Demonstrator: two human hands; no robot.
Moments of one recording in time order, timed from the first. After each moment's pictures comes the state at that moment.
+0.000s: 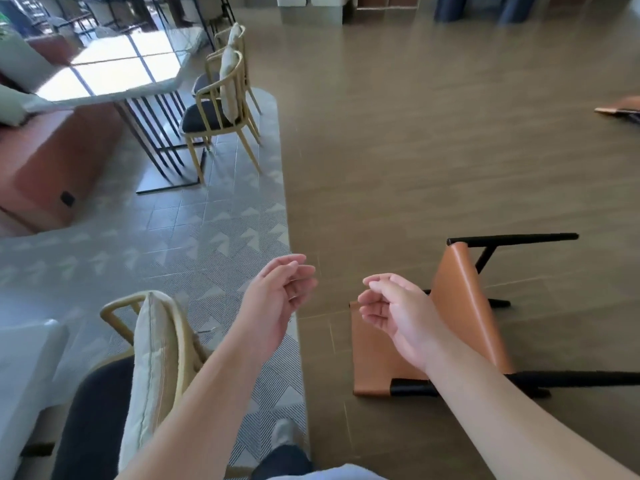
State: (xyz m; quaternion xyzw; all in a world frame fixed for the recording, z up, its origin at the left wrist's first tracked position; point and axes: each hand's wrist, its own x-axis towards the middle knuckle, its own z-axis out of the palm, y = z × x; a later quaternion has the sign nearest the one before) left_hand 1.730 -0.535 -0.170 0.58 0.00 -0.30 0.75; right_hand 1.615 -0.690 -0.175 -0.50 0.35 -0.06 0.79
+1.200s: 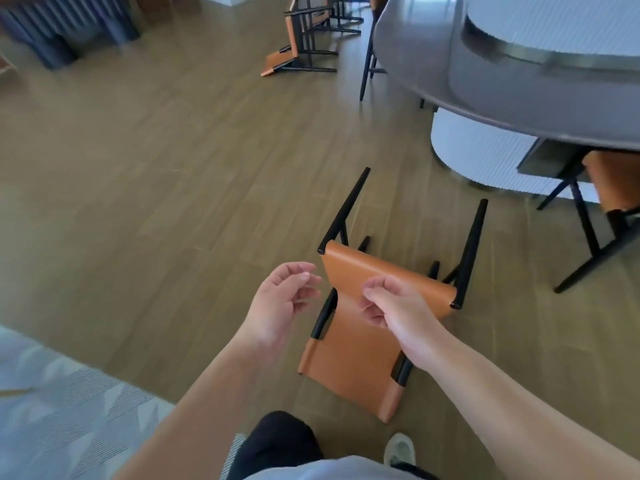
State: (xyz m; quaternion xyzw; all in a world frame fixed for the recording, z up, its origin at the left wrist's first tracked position) left_hand 1.940 -0.833 -0.203 0.54 -0.39 -0.63 0.41; right_hand 1.739 -0.810 -0.215 -0.33 0.60 -0.37 0.62
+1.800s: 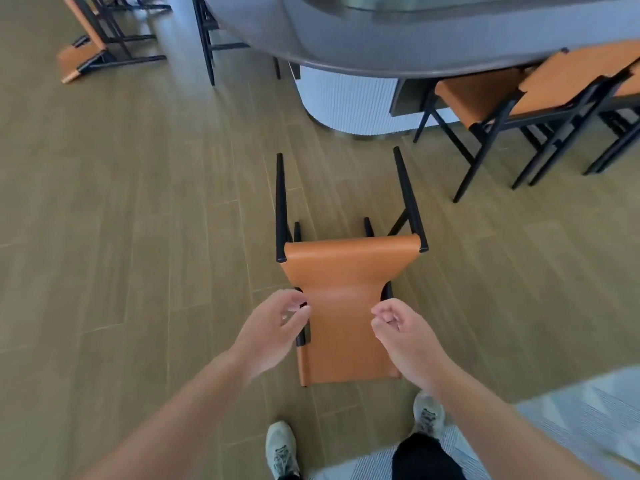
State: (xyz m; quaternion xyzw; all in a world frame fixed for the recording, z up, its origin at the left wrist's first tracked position) left_hand 2.052 -0.982 -0.308 0.39 -0.78 -0.49 0.05; right_hand 1.868 -0.816 -0.286 -0.29 0.79 -0.37 0.40
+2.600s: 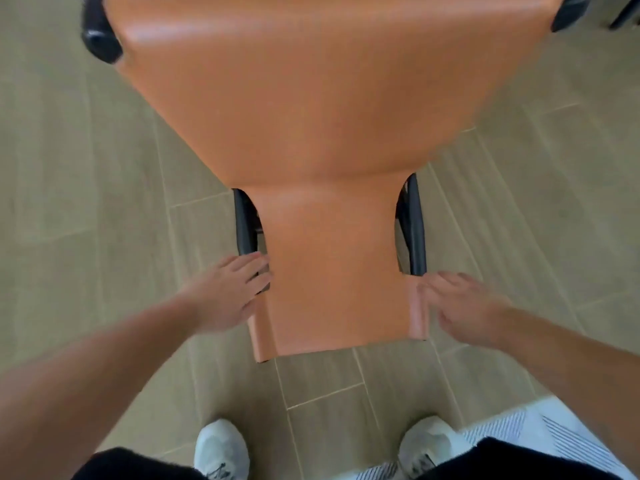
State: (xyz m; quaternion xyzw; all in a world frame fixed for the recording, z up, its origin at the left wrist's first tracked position) left_hand 2.004 -1.038 -0.883 0.06 -0.97 -0.01 -0.22; right_hand 1.695 -0.752 -0.876 -0.65 0.70 0.23 0.20
